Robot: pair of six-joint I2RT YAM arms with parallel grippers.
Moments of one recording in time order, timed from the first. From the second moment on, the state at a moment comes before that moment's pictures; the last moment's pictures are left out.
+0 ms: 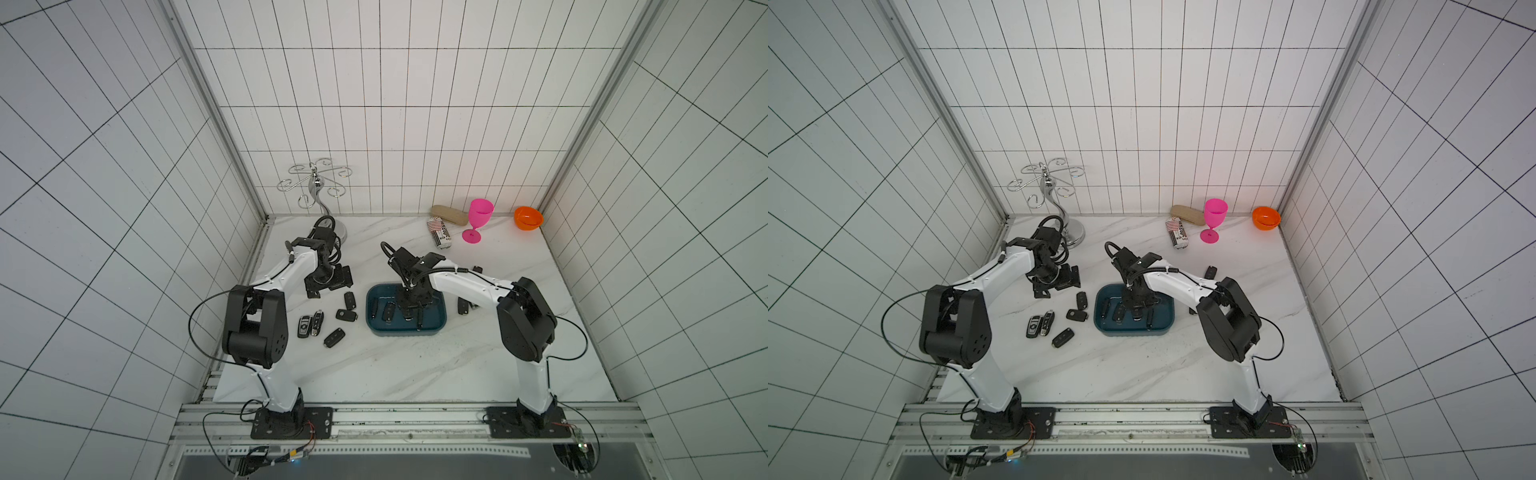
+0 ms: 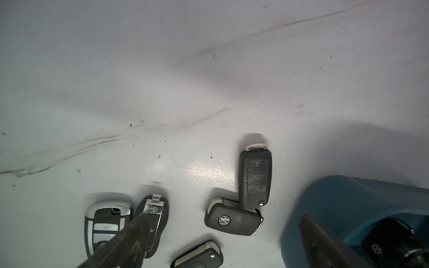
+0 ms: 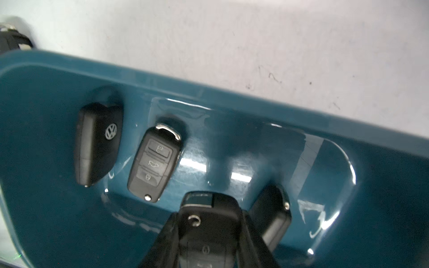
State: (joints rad) left arm -0.17 1.77 1.35 -0.98 0.12 -0.46; right arm 0.79 2.03 1.60 -0.90 -0.04 0.57
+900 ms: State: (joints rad) left arm -0.30 1.96 1.43 -0.98 0.06 -0.56; right arm 0.79 2.09 1.61 -0.89 -0.02 0.57
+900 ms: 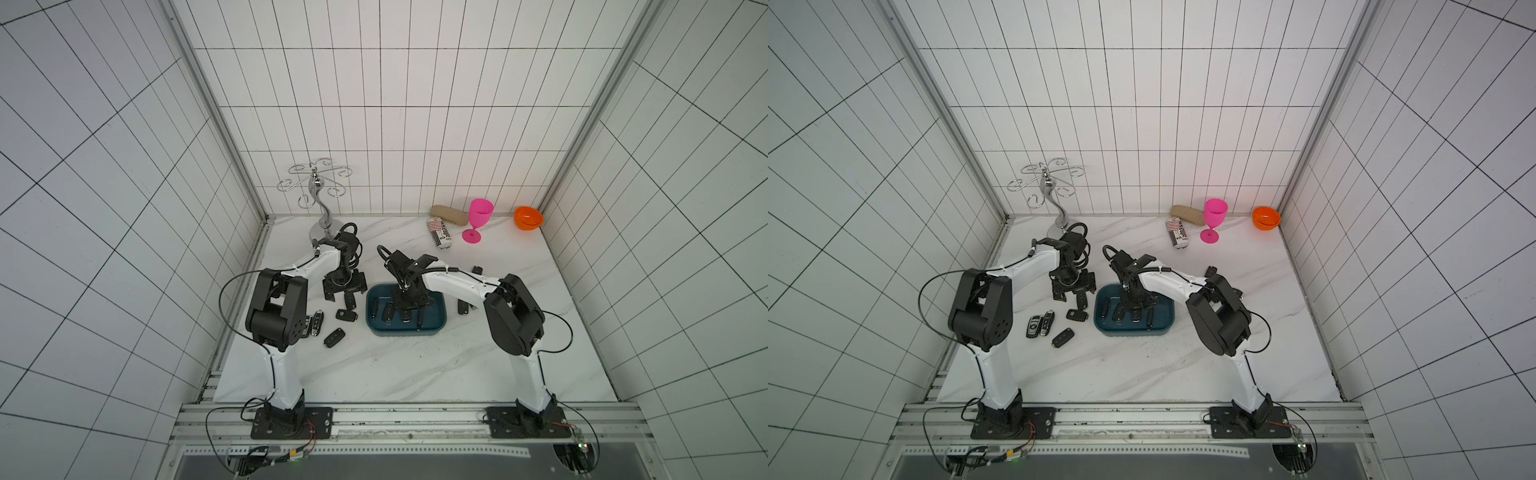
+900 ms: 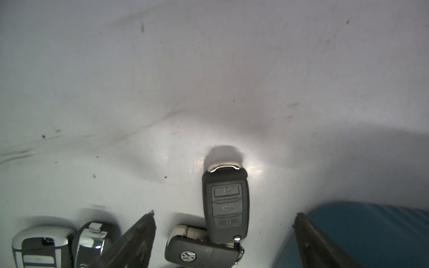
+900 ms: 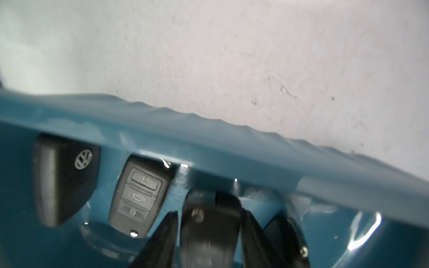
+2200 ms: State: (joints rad) left arm -0.29 2.03 1.44 -0.98 0.01 -0.60; right arm 0.53 1.30 1.23 -0.97 0.03 0.57
